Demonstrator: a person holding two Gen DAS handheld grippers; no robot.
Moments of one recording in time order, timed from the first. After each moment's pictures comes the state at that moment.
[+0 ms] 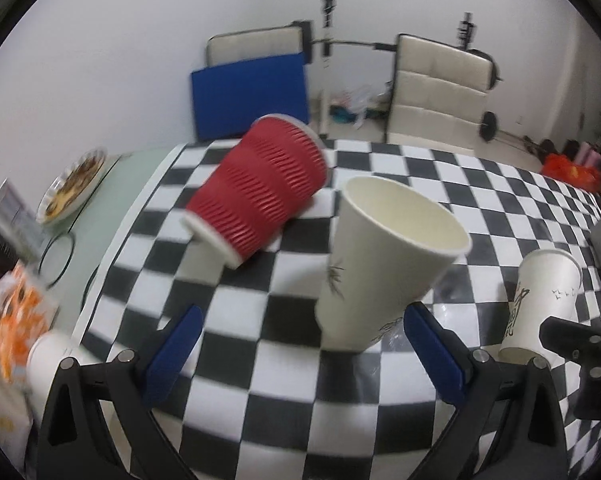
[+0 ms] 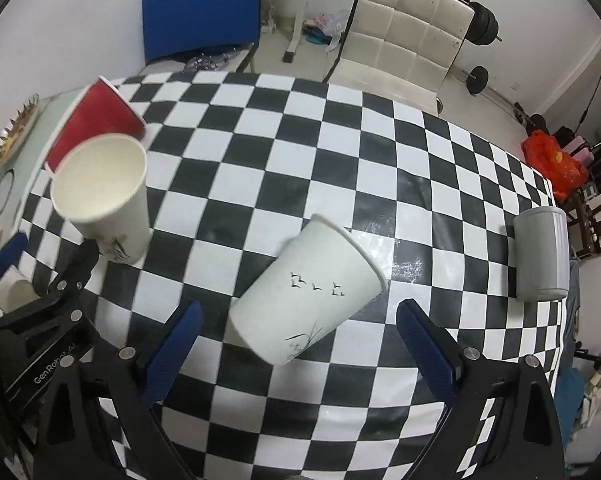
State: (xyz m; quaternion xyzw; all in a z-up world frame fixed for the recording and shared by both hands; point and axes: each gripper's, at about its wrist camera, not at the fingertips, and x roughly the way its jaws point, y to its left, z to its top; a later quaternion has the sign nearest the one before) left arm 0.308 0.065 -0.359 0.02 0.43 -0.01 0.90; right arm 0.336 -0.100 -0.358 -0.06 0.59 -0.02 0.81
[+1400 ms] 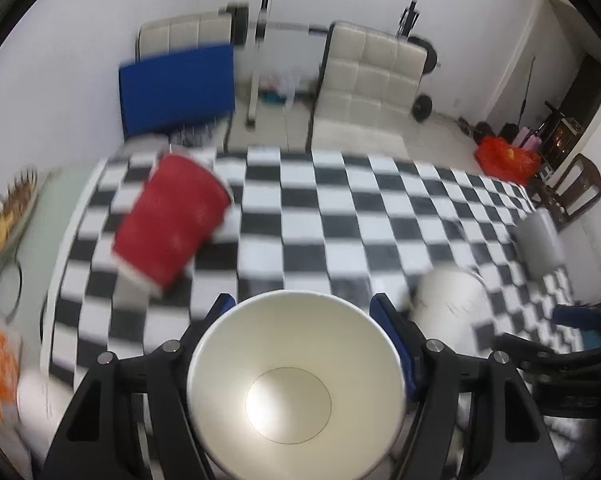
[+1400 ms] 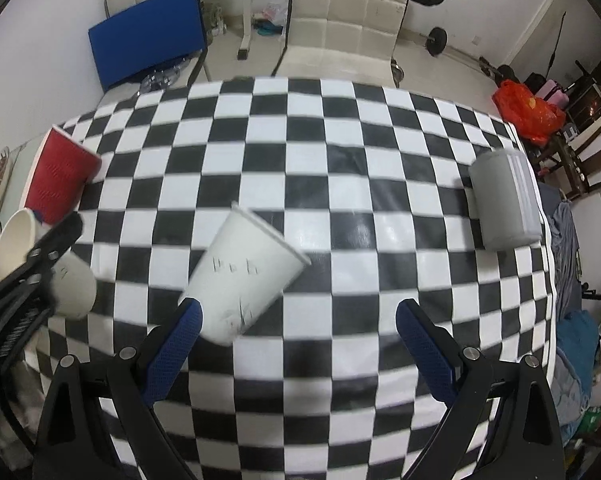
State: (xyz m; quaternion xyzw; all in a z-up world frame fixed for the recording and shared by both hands) left arm 0.312 0.050 -0.310 -0.02 0.49 -0.13 0.86; right arm 0.312 -0.153 -0.331 0.02 0.60 -0.08 0.79
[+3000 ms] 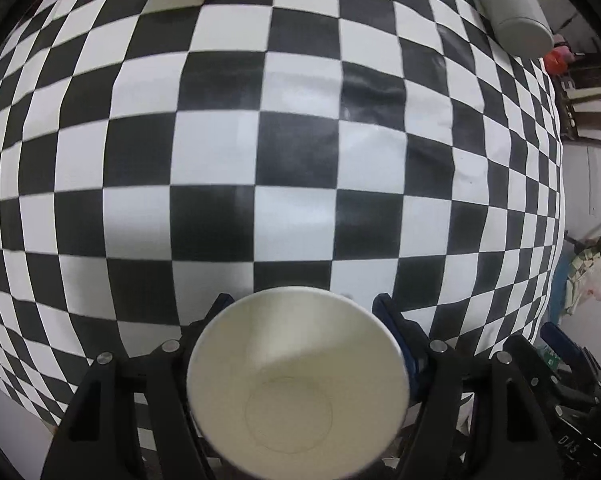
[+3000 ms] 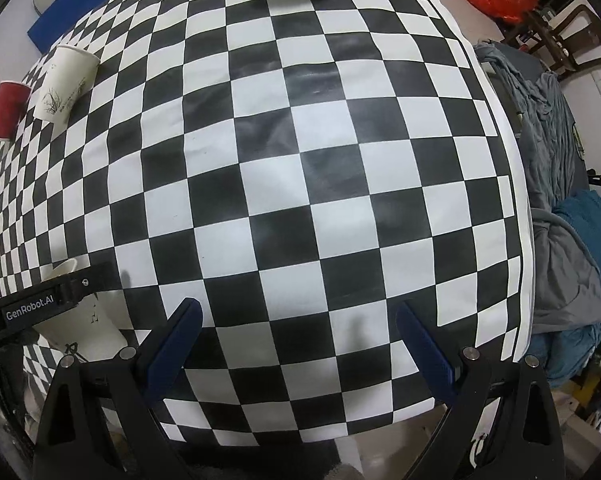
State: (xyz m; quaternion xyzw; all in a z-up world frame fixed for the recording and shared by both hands) left arm 0.159 -0.147 -0.411 -0.03 0.74 -0.12 0.66; right arm 0.084 -0.336 -0.377 0.13 0.69 -0.11 0.70
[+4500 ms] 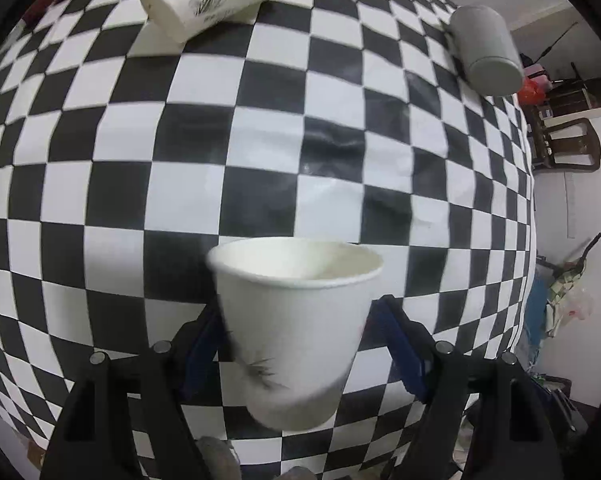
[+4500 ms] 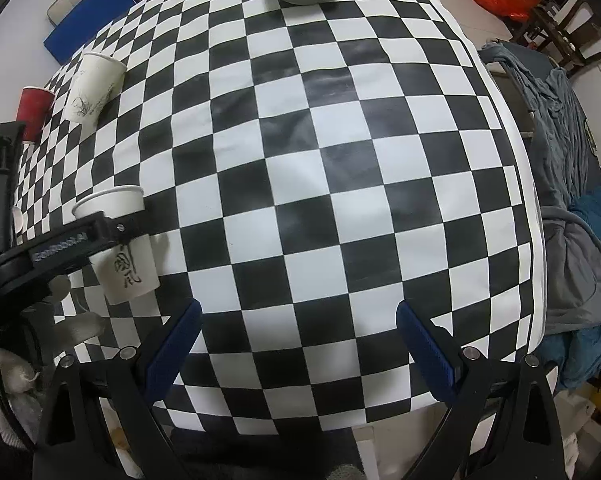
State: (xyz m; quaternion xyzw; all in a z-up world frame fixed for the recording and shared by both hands) left arm 0.177 -0.130 -0.391 -0.08 0.69 -0.14 0.71; right arm 0.062 -0.345 -0.365 0.15 0.67 -0.09 0.72
